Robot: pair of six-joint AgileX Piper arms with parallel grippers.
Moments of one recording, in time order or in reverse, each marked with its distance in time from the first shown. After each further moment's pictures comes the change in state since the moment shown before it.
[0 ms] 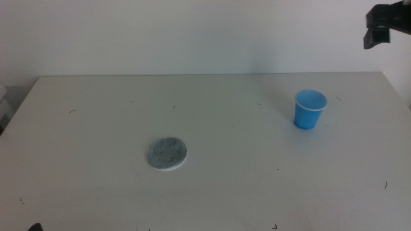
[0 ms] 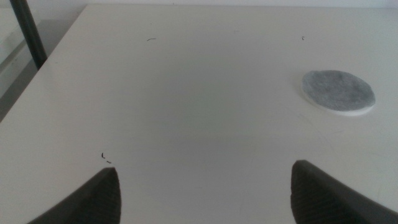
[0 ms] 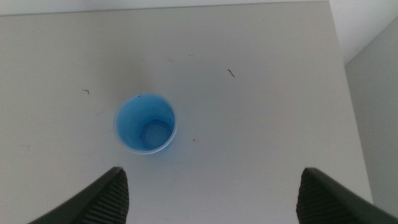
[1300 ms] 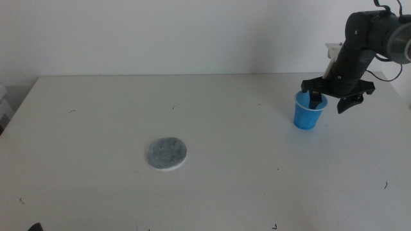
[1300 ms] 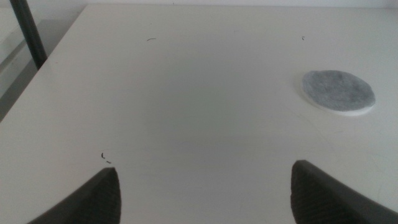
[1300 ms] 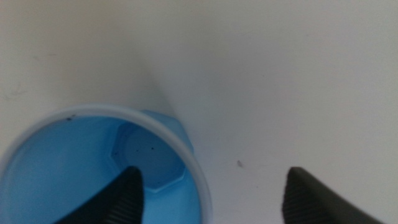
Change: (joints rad) left arm 0.000 0.000 0.000 0.000 0.000 0.000; right arm 0.002 0.651 -0.297 0.116 0.047 -0.035
